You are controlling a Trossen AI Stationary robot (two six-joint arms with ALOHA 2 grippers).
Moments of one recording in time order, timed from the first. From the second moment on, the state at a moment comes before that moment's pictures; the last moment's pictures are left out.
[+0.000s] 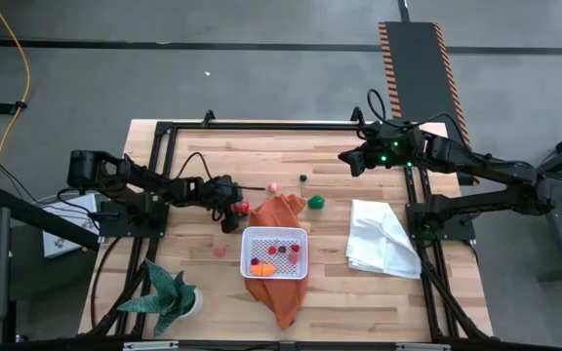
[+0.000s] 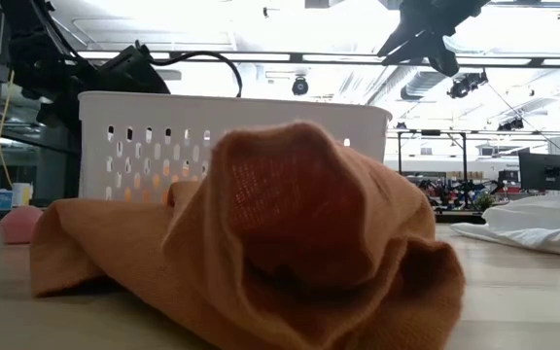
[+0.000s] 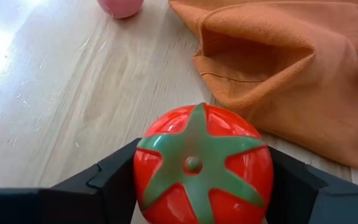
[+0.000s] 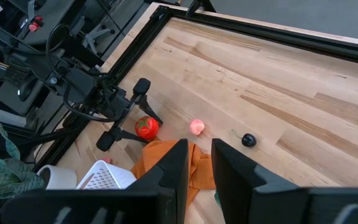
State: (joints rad) left arm 0.27 1.47 0.35 0.28 0.02 -0.09; right arm -0.33 0.99 0.99 -0.54 -0.01 0.67
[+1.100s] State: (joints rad) left arm 0.27 1.47 0.35 0.29 -0.02 -0.09; right arm -0.33 0.99 0.99 -0.54 -0.01 0.68
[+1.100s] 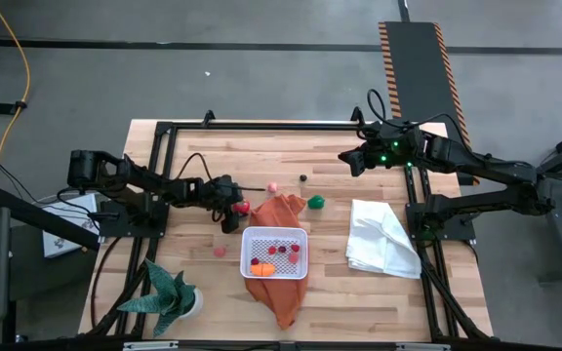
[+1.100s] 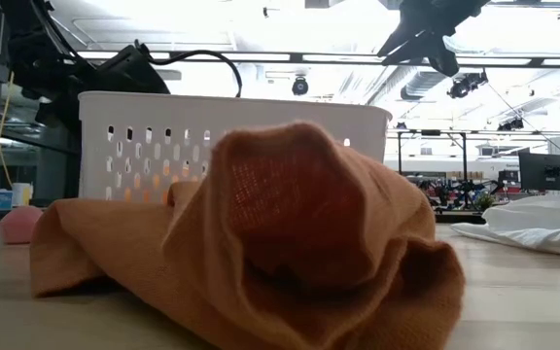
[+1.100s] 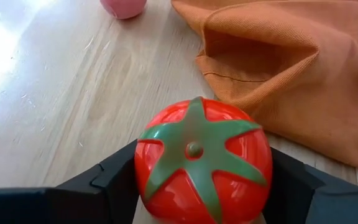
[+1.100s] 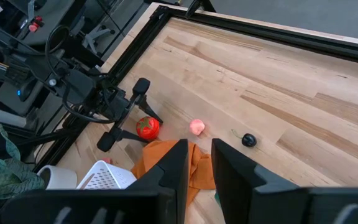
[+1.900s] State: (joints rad) left arm 0.27 1.47 0.35 0.29 -0.02 -0.09; right arm -0.33 0.99 0.99 -0.54 -0.01 0.68
